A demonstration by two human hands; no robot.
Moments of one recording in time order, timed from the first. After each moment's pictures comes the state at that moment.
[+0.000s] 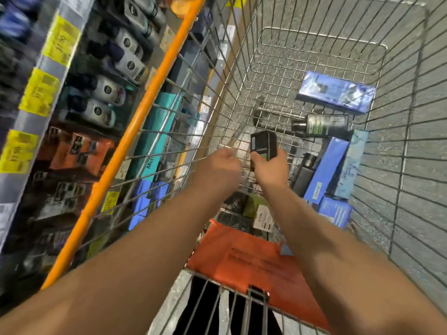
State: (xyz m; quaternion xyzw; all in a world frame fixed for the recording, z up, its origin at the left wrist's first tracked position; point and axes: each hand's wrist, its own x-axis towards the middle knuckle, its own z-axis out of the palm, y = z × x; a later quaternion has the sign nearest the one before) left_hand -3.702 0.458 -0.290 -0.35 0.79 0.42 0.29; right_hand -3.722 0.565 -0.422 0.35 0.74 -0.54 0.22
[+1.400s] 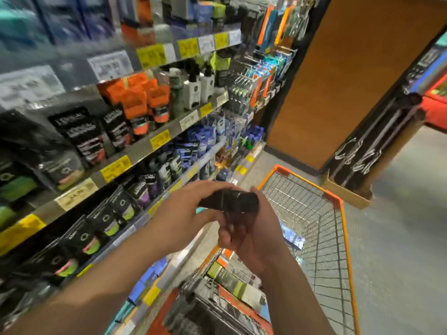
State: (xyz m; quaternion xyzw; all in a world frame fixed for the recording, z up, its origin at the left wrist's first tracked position) left_hand -3.511 0.261 0.100 0.04 0.87 0.49 -0.07; right_hand -3.547 0.424 0.116 0.08 0.52 -0.78 0.34
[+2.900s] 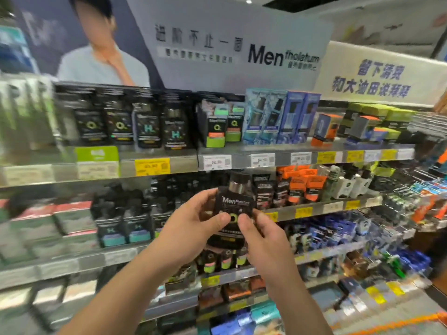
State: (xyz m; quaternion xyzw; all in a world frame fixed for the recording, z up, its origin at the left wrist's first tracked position) left_hand -3.270 0.212 0.203 -0.29 0.67 0.59 -0.33; right_hand -3.414 0.301 0.177 -0.40 0.65 -0.57 0.30
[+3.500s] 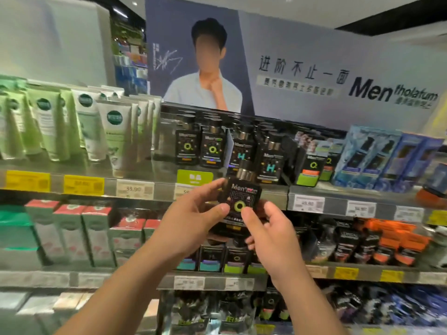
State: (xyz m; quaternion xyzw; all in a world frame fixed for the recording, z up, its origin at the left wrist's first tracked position) left_hand -3.130 0.102 0.229 -0.35 0.63 0.52 -0.46; right_hand -3.297 0.152 0.215 -0.53 0.58 -0.55 0.29
